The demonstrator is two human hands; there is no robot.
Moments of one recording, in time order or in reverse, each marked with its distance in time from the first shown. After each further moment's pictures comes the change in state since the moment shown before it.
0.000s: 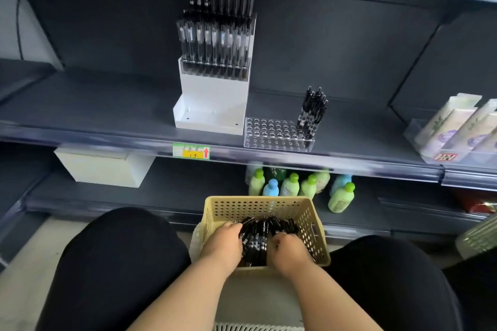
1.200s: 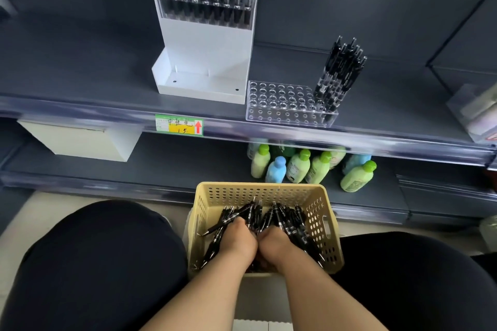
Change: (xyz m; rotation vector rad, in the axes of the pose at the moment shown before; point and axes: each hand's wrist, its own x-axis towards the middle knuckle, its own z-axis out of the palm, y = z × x) left_hand 0.050 0.003 0.070 -0.153 -0.131 -0.405; right_hand 0.055 -0.010 0.051 0.357 -0.309 0.236
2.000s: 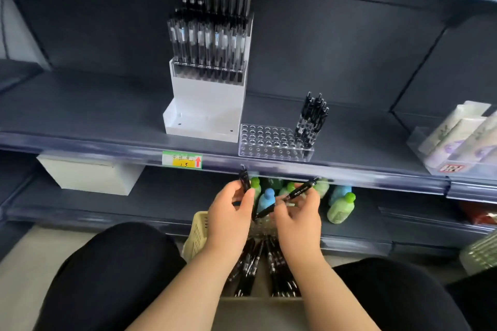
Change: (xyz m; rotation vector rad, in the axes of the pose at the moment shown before) left_hand -0.087 0.049 -0.113 -0.658 0.451 0.486; right_hand -0.126 -0.053 -0.074 0.597 0.642 -0.652
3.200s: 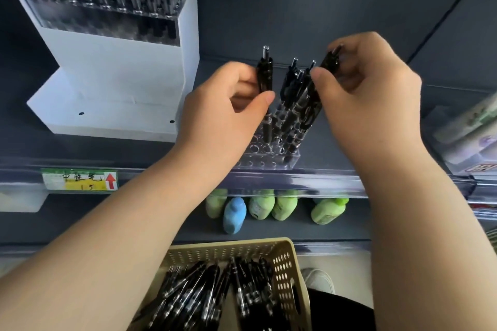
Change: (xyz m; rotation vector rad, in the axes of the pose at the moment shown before) left_hand 0.151 0.089 0.069 -0.026 -0.089 0.336; right_hand 0.189 -0.086 -0.051 -0.486 0.150 -0.446
